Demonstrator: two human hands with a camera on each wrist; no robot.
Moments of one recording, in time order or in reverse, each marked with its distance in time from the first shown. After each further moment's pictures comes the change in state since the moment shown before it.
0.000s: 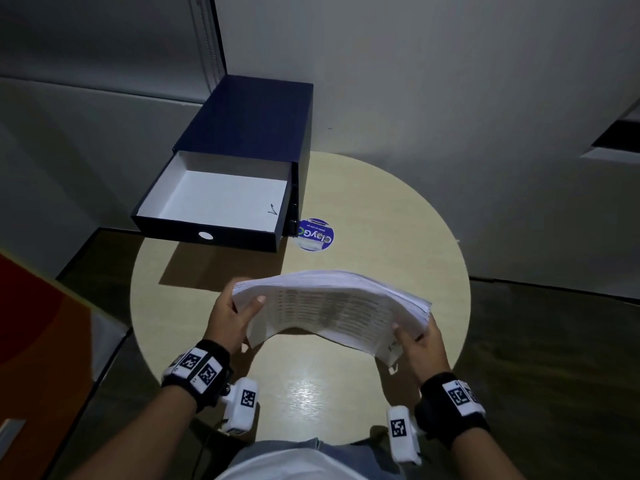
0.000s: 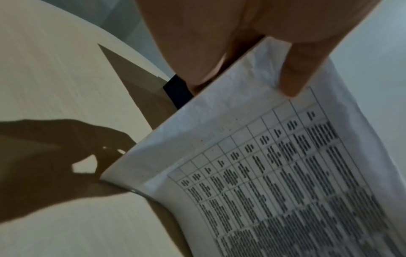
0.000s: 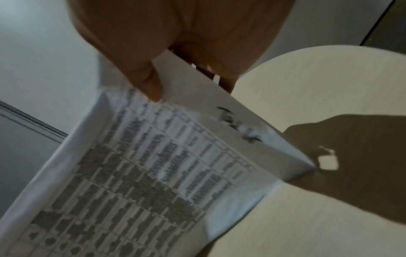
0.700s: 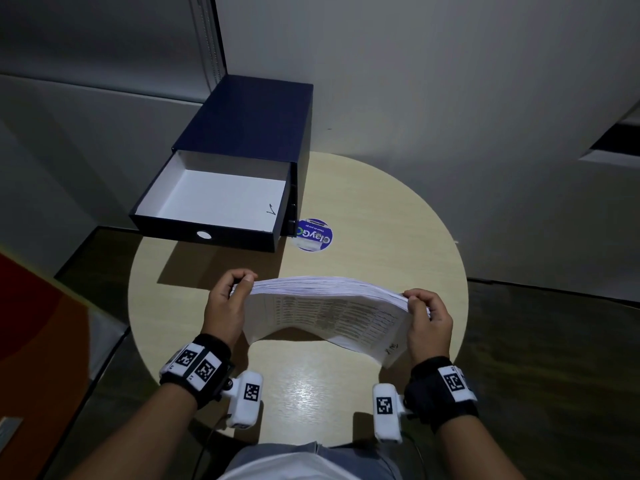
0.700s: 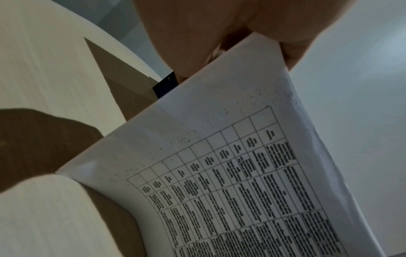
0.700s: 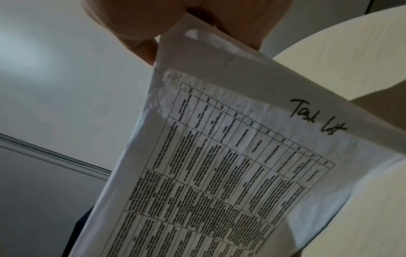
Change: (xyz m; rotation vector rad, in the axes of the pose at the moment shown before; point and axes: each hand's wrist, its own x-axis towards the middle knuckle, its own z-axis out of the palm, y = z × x) left_hand 0.006 0.017 0.010 0.038 0.157 0.050; right_hand 0.012 -0.037 0.012 0.086 0.312 -0.125
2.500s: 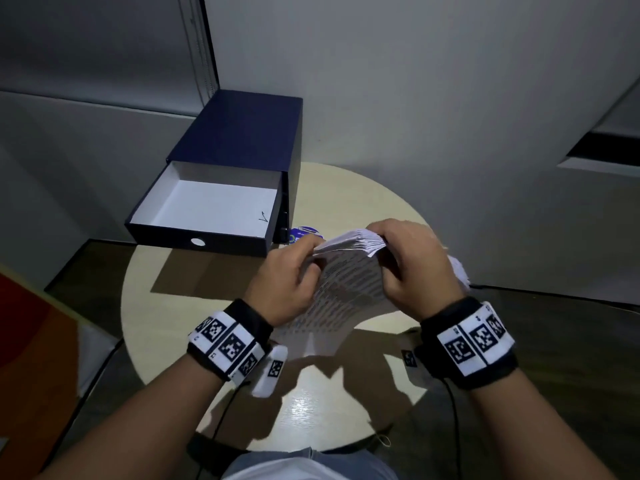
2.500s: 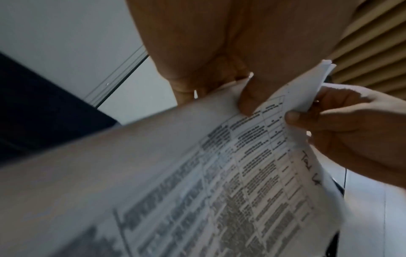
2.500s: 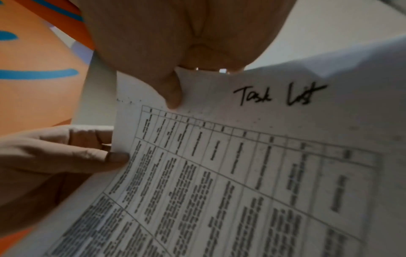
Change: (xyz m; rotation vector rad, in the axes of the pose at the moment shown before) left_hand -0.021 0.117 0.058 0.533 -0.387 0.672; right_hand -0.001 -0.158 -0.001 -0.636 -0.399 -1.013
